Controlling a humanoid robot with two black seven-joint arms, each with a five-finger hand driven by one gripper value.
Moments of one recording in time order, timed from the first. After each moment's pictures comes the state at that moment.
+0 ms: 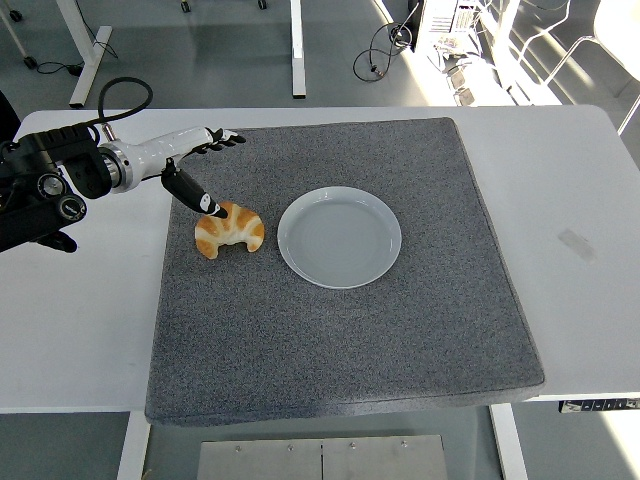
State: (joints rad) left arm -1.19 0.60 -0.04 -1.27 0.93 0.06 0.15; right arm -0.10 0.00 0.09 0.13 -0.06 0.01 0.35
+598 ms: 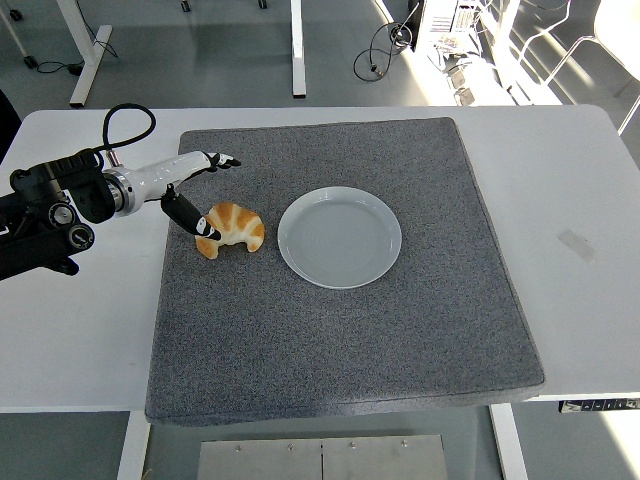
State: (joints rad) left arm -1.17 0.59 0.02 -1.27 0.98 0.10 0.14; right arm -0.10 0.00 0.09 0.13 -0.06 0.01 0.35
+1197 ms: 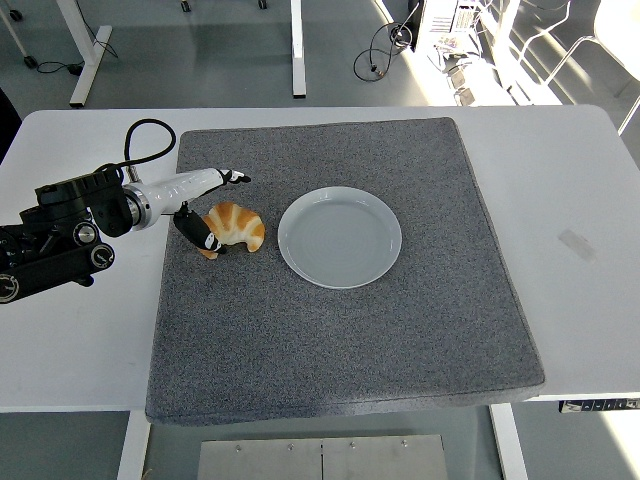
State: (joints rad) left arm -1.14 0.53 0.05 -1.22 1.06 0.12 0.15; right arm -0.10 0.00 0.09 0.13 -0.06 0.01 0.35
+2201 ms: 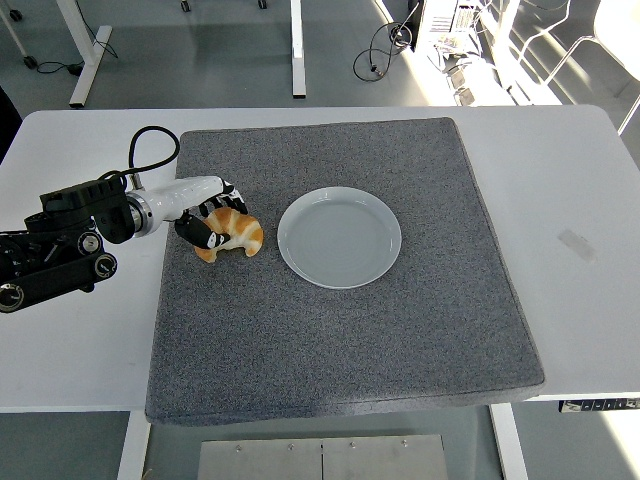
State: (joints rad) left arm -1.12 0.52 0.05 -1.21 1.12 0.12 0.14; right arm -0.10 0.00 0.09 0.13 -0.06 0.01 0.35
